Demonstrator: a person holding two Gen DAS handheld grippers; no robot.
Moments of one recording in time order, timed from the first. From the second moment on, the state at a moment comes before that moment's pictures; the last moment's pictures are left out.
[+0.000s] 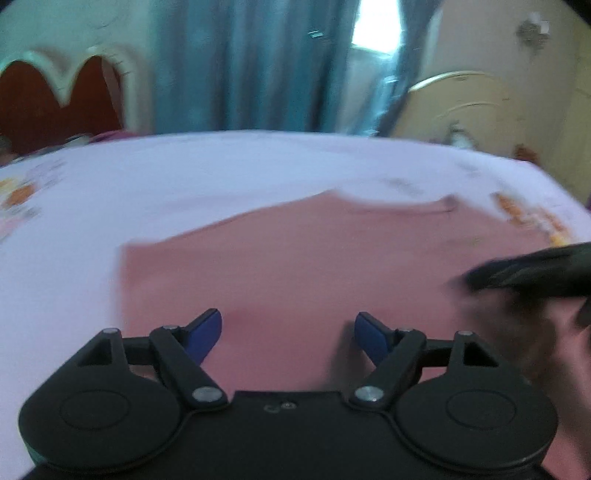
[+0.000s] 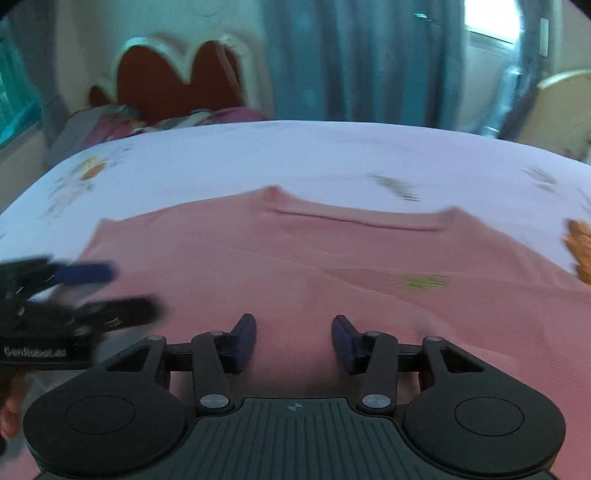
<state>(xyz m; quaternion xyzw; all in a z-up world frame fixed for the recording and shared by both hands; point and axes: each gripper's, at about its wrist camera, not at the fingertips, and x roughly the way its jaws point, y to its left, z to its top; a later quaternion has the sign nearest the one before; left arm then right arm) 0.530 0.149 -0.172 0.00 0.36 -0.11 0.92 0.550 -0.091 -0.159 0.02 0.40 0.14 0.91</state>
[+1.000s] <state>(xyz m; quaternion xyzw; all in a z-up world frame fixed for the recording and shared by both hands) 0.446 0.144 -0.170 -0.01 0.36 -0.09 0.93 0.473 -0.153 -0.154 0.07 0.42 0.11 0.90</state>
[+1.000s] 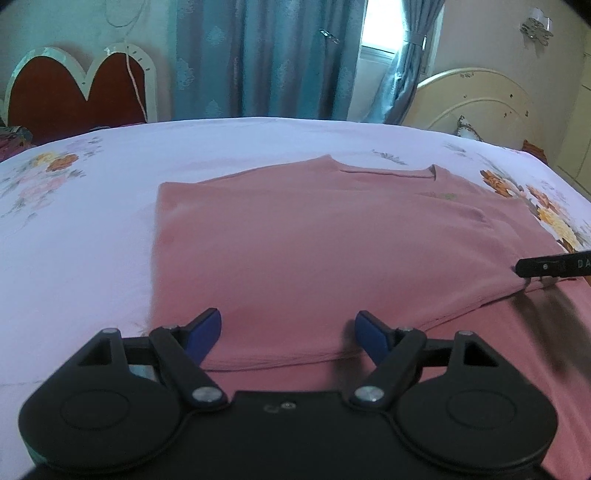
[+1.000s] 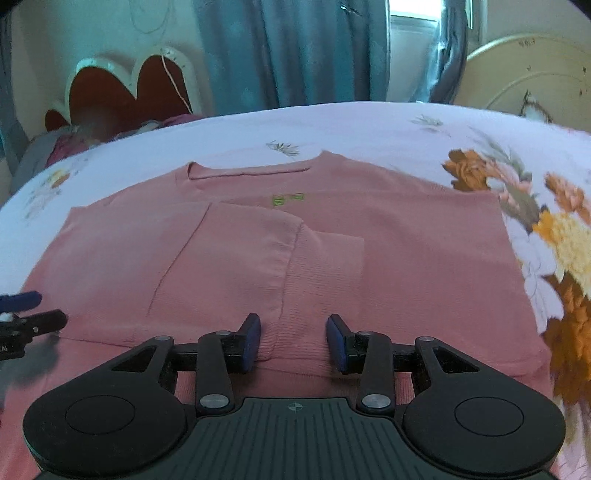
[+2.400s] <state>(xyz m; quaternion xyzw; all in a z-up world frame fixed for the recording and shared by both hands) 0.230 0.168 -0.159 -0.05 0.39 0.02 0.92 0.265 -0.344 -0.142 0.21 0.43 0.06 0.88</state>
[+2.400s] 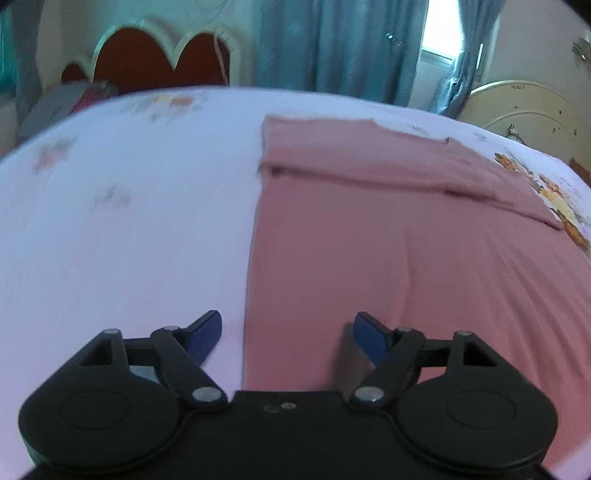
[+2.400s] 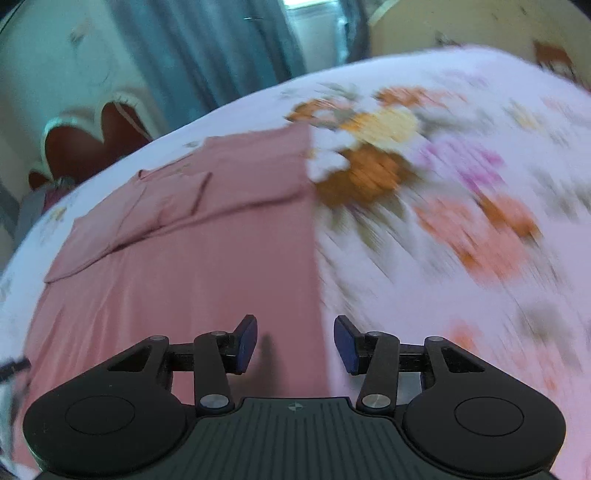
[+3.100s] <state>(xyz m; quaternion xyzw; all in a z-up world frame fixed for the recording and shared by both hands) 0.149 0.223 -0.194 -0.38 0.36 -0.12 0.85 0.184 -0.384 -0.182 0.42 0.45 0.21 0.76</state>
